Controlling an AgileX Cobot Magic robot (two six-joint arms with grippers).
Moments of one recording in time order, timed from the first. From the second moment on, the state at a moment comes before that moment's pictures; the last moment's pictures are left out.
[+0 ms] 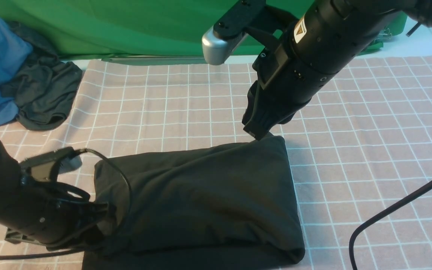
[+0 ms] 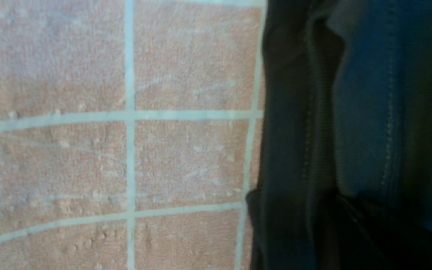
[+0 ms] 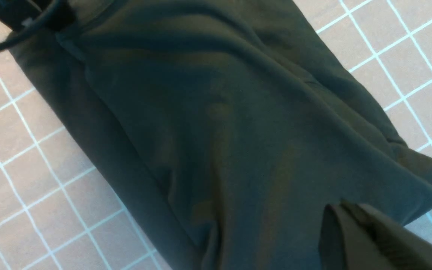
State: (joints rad) right arm 0.64 1.71 -1.65 0.19 1.11 -0.40; left arm -0.05 1.36 -0.66 -0.35 0.77 0.09
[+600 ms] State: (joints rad) right arm 0.64 1.71 -1.56 0.19 1.22 -0.37; left arm -0.05 1.25 -0.67 -0.19 0.90 -0.02
